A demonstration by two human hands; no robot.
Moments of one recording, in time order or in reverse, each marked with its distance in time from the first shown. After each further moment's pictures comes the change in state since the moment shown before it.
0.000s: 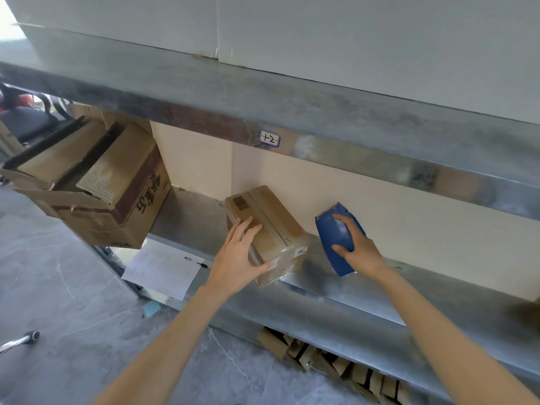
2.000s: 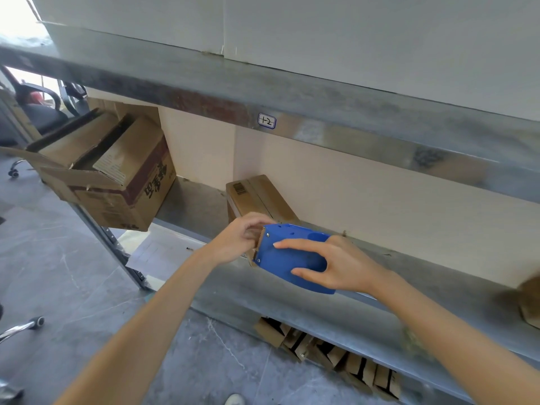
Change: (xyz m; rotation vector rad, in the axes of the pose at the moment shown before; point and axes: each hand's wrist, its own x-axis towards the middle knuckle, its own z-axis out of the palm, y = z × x) left_hand -0.017 0.040 -0.047 -0.535 -0.322 0.066; right_hand -0.109 -0.089 -0.022 -0.317 -0.124 -0.734
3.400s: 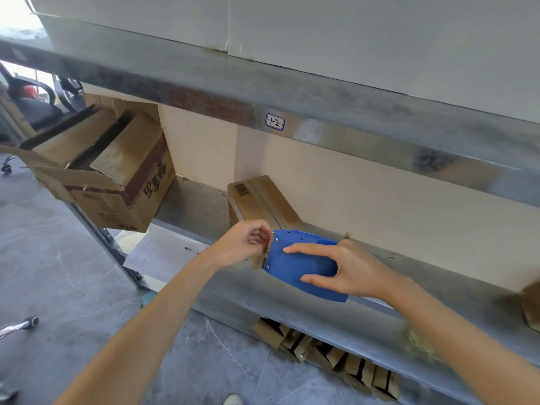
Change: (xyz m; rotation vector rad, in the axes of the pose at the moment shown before) left_hand 0.004 -0.011 -0.003 -0.016 -0.017 -0.015; right_hand 0.000 0.007 -0.002 0.086 -0.086 0.076
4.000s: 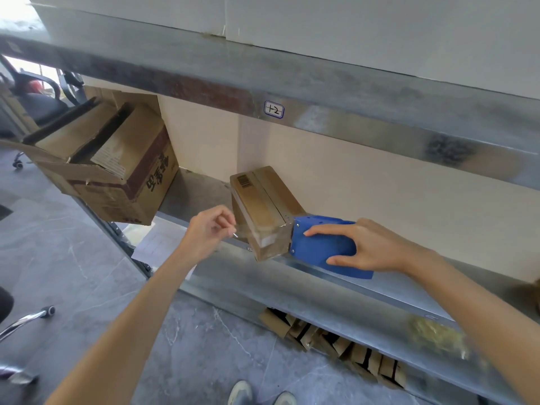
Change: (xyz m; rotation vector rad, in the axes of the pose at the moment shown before) left_hand -0.030 -0.027 -0.037 0.139 0.371 -0.074; right_hand 0.004 0.043 -0.021 -0.032 -0.119 0.026
